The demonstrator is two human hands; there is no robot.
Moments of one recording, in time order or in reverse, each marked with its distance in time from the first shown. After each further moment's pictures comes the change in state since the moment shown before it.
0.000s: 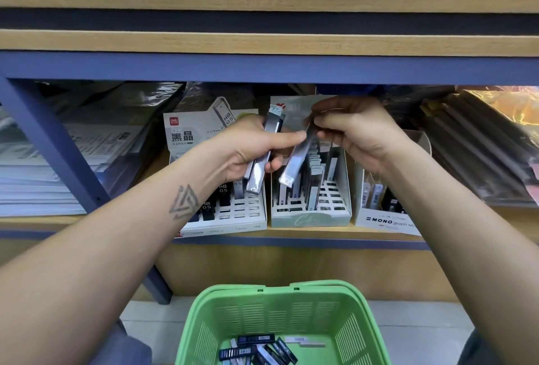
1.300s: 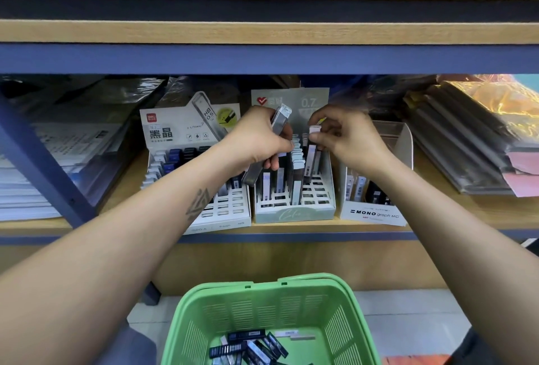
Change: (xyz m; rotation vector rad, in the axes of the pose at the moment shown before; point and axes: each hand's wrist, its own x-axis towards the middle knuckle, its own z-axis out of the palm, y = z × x) left_hand 0.028 -0.008 0.033 0.484 0.196 0.143; right_hand -0.002 0.029 -0.039 -0.849 0.012 -0.301
